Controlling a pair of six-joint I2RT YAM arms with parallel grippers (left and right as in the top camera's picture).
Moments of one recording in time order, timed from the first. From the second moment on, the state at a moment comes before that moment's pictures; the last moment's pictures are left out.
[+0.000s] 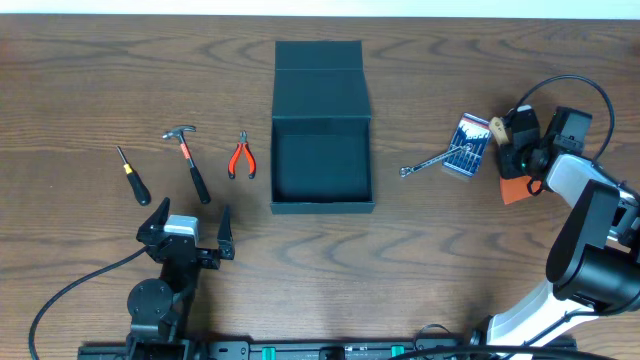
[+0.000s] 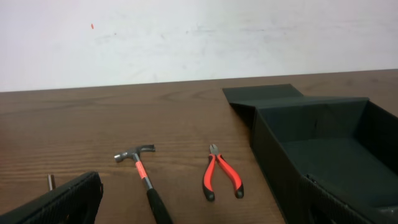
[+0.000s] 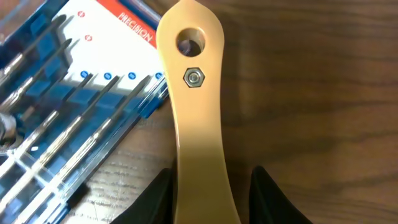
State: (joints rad) left arm -0.09 0.01 0.03 -0.12 0.05 0.02; right arm -0.38 1.91 1.03 -0.17 -0.23 -0.52
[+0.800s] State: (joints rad) left arm -0.09 0.01 0.03 -0.12 0.05 0.02; right arm -0.38 1.64 1.03 -0.15 -0.27 -0.25
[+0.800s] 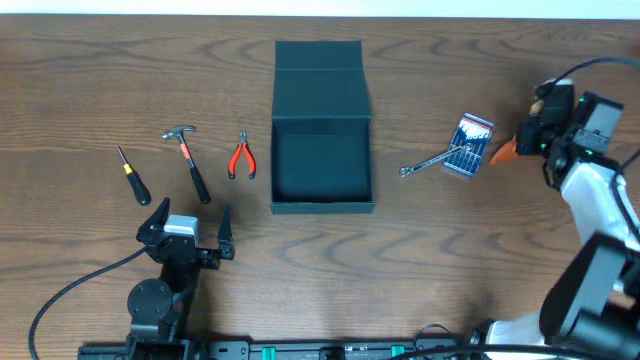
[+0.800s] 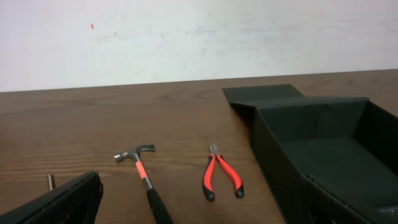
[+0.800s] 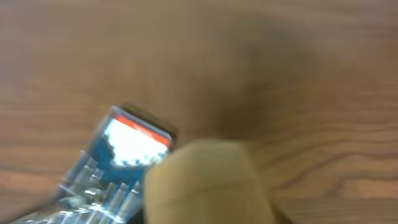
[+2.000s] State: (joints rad) left arm -0.09 0.01 0.03 -0.12 0.05 0.02; right arm 0.12 1.48 1.12 -0.27 -0.65 0.45
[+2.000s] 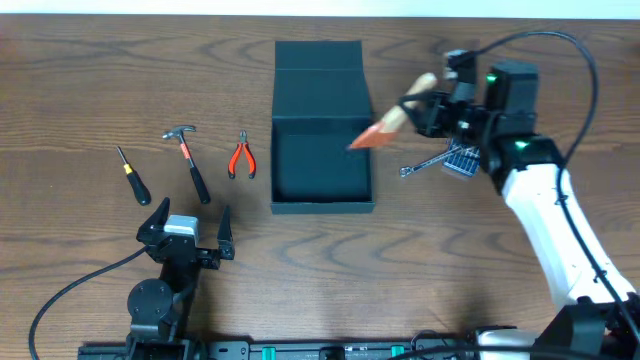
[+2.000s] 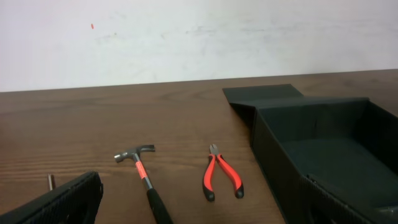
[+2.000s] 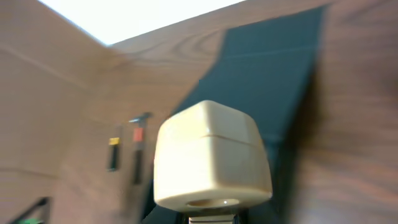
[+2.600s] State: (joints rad) left arm -0.09 0.01 0.03 -0.12 0.05 0.02; right arm 0.35 1.65 1.13 -0.28 -0.64 0.80
